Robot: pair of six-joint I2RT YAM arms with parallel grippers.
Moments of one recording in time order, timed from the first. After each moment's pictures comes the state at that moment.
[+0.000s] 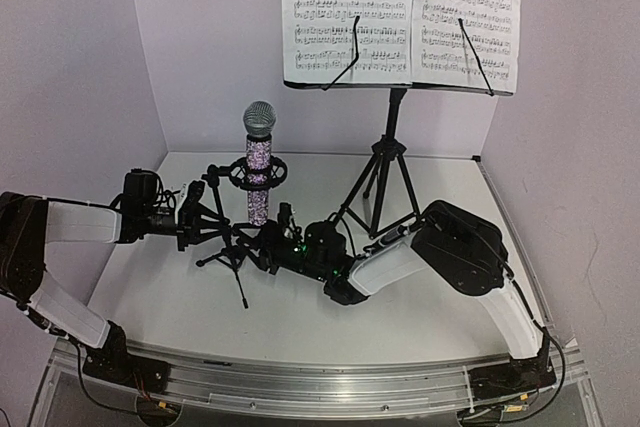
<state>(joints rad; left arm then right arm) -0.19 1.43 0.63 0.20 1.17 0.66 1.07 2.37 1.37 1.08 -0.13 1.48</state>
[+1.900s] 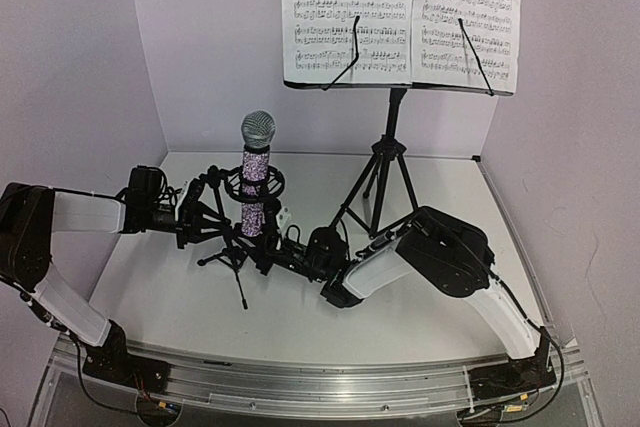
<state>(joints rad) -0.18 1.50 0.71 0.07 1.25 0.74 1.06 2.47 1.43 1.28 -0.19 0.26</state>
